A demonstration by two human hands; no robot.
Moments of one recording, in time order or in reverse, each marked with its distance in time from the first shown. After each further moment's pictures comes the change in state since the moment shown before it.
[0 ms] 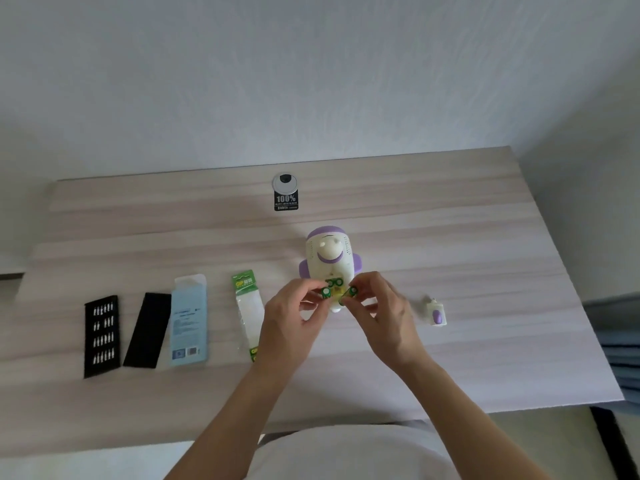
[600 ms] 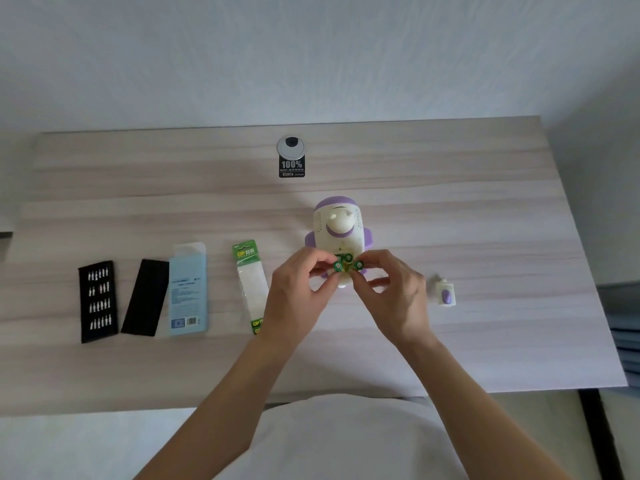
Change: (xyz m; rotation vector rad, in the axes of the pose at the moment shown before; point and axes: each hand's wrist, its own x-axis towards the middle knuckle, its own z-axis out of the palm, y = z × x) left_hand 0.006 -0.018 0.009 0.004 0.012 0.050; right_hand 0.006 0.014 0.014 -0.130 0.136 -0.122
